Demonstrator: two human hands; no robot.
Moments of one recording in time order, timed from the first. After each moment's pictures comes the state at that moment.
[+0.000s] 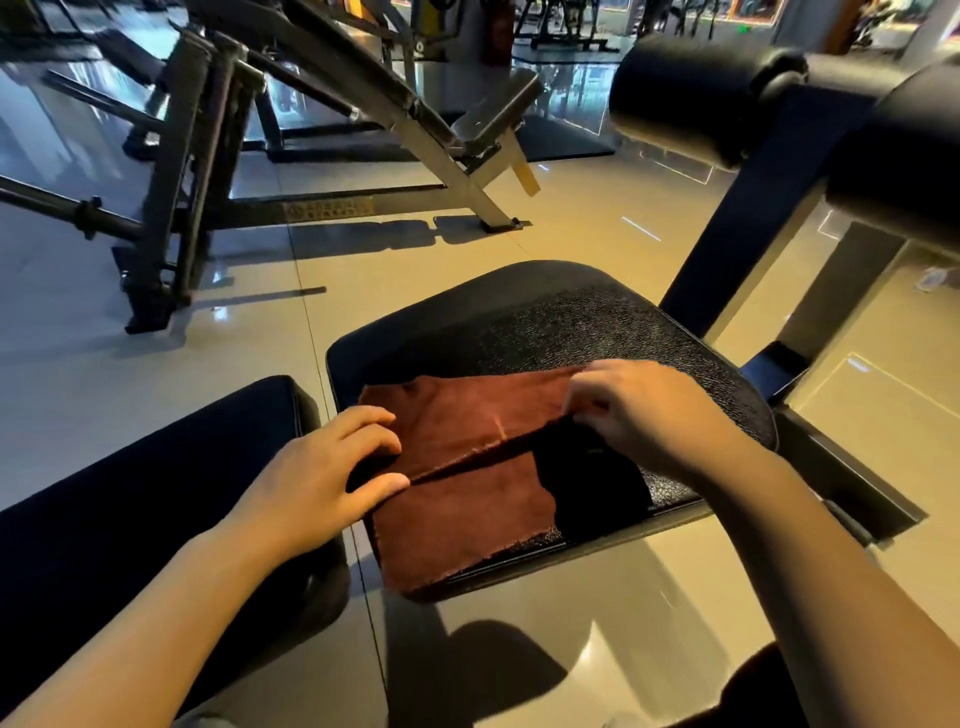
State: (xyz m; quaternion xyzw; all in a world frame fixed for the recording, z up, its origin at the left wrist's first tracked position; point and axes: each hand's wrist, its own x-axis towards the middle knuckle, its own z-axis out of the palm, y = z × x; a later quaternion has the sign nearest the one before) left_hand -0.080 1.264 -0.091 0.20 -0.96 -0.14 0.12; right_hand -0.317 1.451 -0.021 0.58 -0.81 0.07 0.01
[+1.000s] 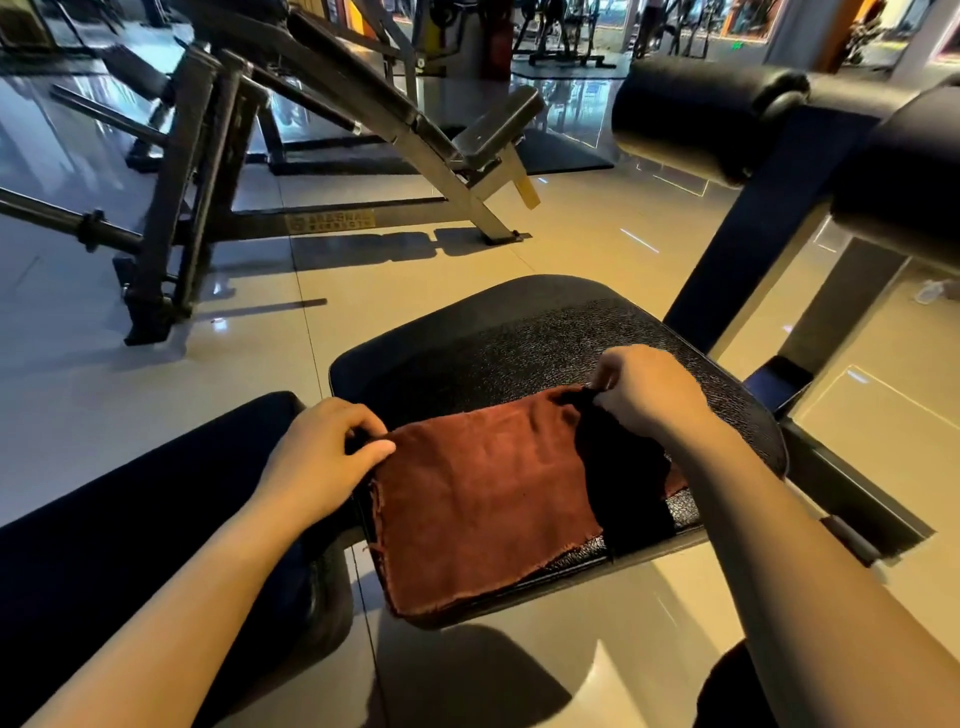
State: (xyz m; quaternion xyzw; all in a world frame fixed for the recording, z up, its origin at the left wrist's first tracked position) left_hand -0.105 1.252 -0.074 0.36 -0.89 -0.25 0.16; right_hand -0.353 1.411 -0.028 0.37 -0.92 0.12 -0.06
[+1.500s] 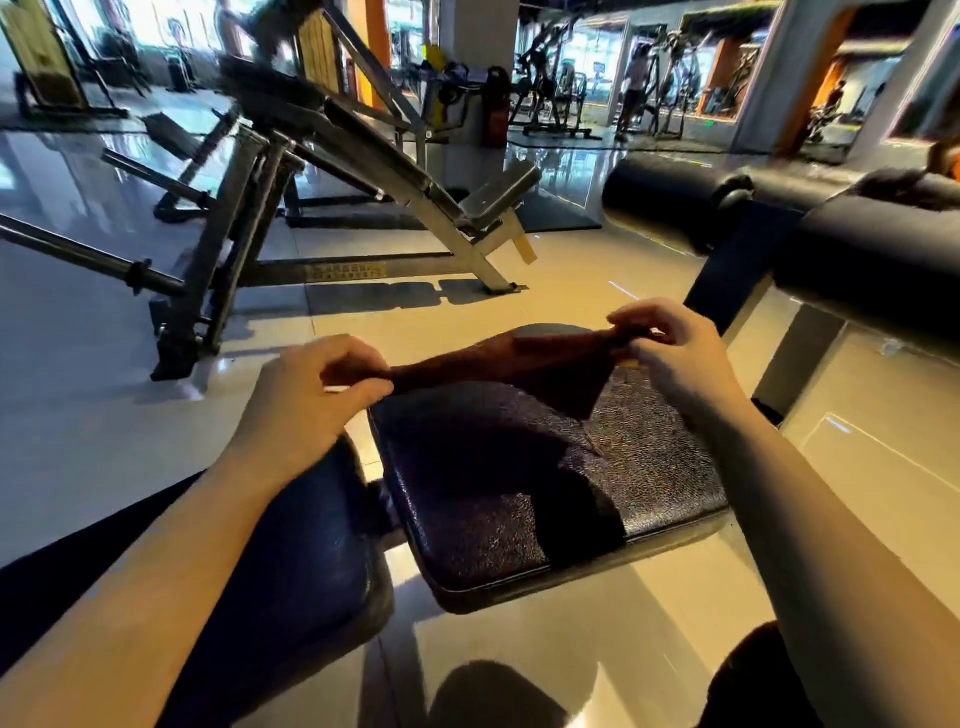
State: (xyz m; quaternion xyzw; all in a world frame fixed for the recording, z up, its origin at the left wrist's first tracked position) left_hand -0.048 1.266 0.028 0.26 -0.83 -0.35 0.34; right_hand -0.304 1.446 0.047 0.39 -0.72 0.57 -0.08
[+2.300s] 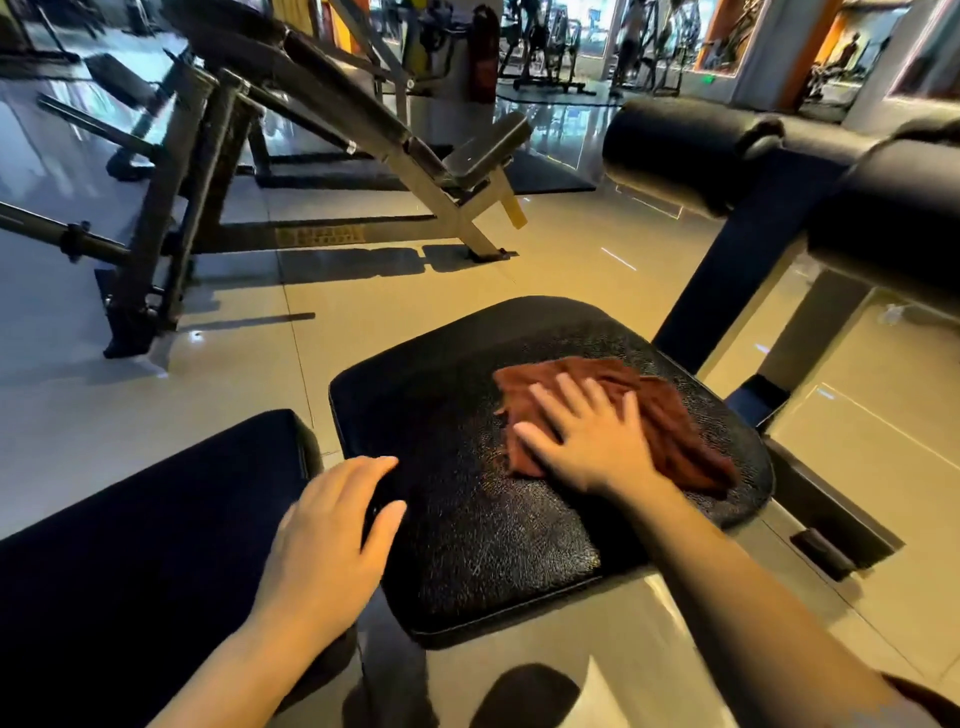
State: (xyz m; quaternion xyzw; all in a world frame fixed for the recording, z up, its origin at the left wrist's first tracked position) left_hand -0.073 1.299 -0.087 0.35 -0.88 -0.23 0.21; right_hand -0.331 1.394 -0.083 0.43 -0.90 -0.01 -0.05
